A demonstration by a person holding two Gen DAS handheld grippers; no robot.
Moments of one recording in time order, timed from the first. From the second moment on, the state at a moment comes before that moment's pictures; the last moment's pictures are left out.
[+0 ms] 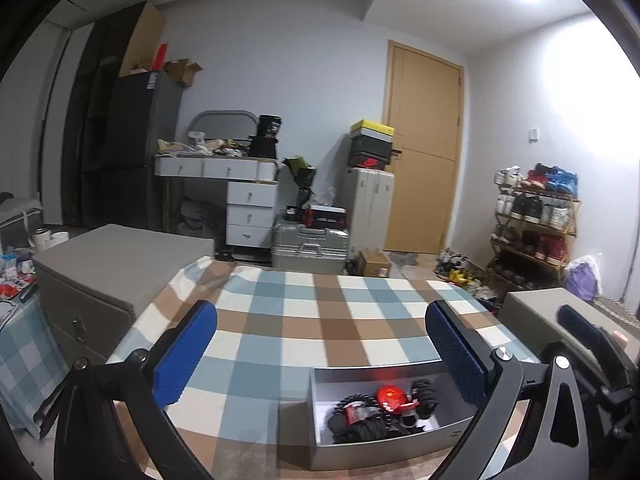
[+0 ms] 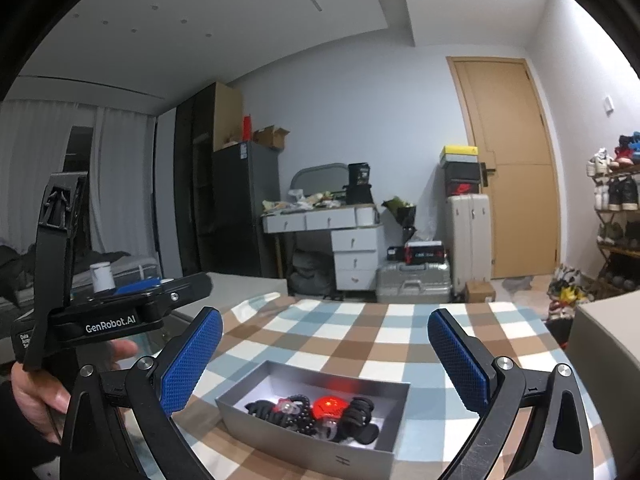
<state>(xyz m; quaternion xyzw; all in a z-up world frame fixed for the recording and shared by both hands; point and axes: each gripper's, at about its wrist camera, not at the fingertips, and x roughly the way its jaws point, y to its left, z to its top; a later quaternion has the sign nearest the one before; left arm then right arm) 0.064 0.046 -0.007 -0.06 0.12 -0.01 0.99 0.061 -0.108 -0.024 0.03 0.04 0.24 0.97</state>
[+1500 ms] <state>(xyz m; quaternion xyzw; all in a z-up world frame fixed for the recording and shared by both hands) 0.058 0.029 -0.052 0.00 0.15 0.00 0.99 0.080 -0.096 -0.066 -0.03 0.14 0.19 0.97</state>
